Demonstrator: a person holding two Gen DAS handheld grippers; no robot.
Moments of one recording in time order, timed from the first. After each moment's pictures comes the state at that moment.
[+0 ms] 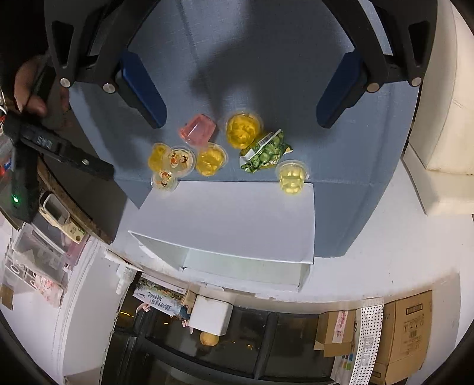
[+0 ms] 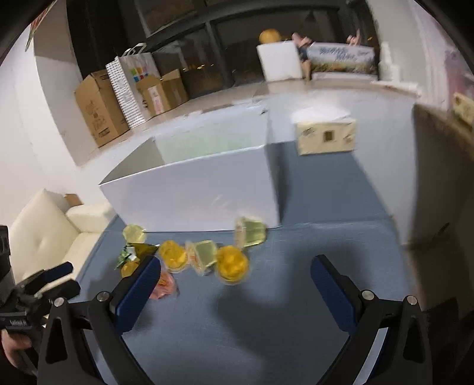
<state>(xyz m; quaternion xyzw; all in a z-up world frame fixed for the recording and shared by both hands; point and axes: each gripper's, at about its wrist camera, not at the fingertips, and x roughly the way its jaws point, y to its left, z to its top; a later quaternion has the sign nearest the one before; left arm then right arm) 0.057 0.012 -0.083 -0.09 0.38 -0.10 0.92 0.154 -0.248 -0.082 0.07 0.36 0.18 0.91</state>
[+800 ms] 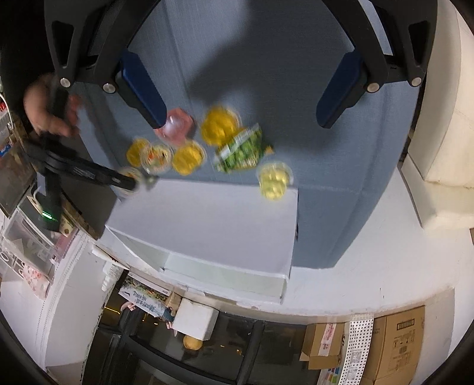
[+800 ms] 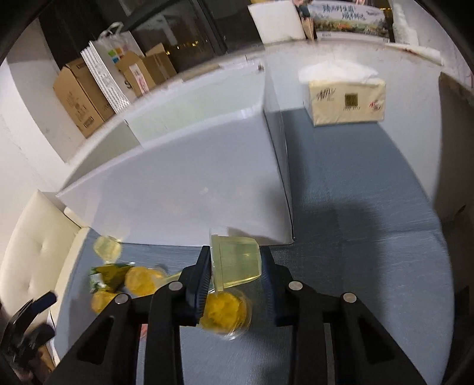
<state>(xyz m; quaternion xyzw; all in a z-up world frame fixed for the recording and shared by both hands) 0.085 0.037 -0.096 -0.11 0.39 -0.08 0.91 0.217 -0.248 -0.109 0.10 0.41 0.18 0.89</state>
